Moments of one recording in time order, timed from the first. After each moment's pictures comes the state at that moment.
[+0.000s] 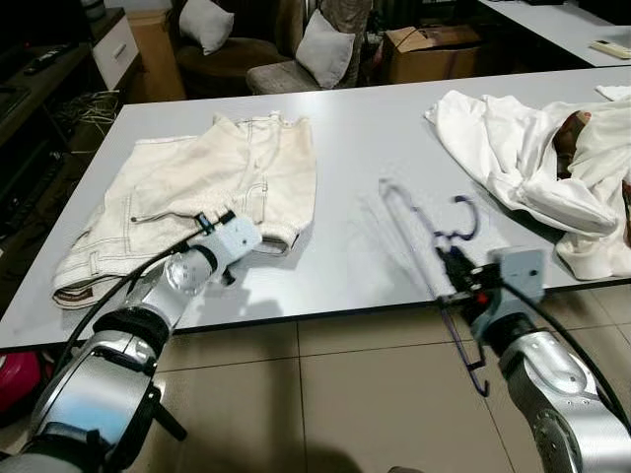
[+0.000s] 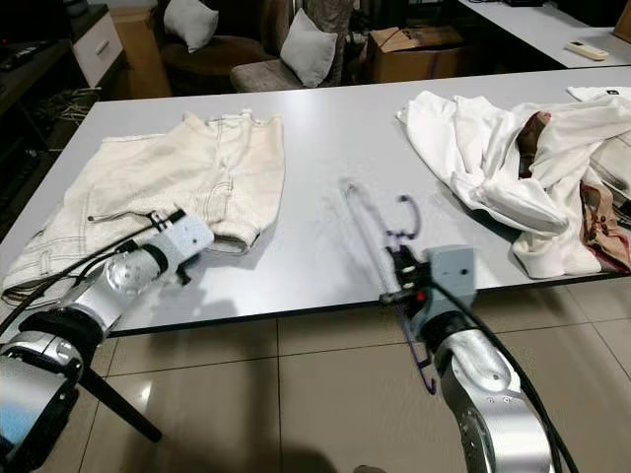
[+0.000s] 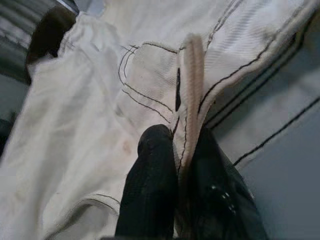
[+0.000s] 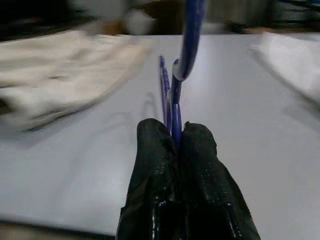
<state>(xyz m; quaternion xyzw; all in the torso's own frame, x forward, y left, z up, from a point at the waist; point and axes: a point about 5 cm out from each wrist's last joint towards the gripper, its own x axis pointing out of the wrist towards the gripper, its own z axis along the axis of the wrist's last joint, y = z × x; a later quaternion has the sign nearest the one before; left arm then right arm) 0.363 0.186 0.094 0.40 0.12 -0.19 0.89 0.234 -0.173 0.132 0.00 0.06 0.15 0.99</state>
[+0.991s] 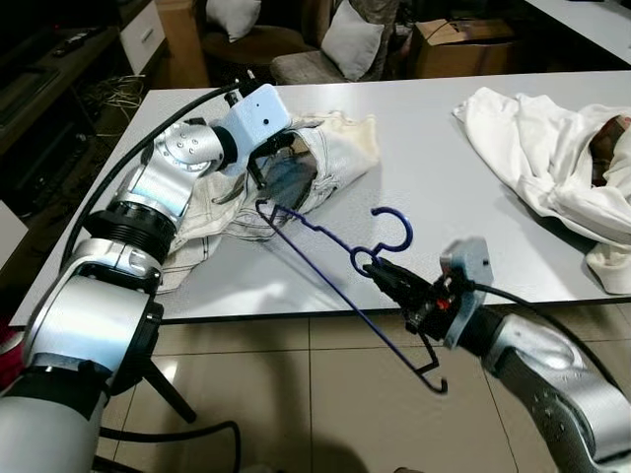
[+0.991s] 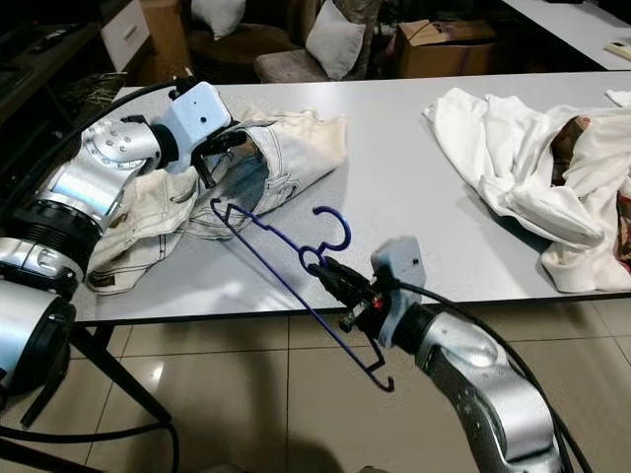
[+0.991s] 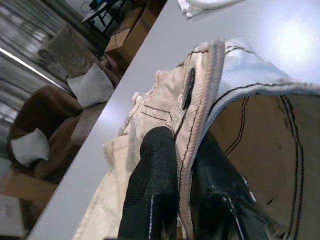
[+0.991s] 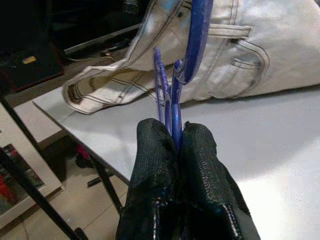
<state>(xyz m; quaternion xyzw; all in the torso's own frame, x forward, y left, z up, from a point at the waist) 0.404 0.145 0.248 0.39 0.00 -0.33 0.86 0.240 -0.140 0.144 0.05 0.08 0.39 0.92</state>
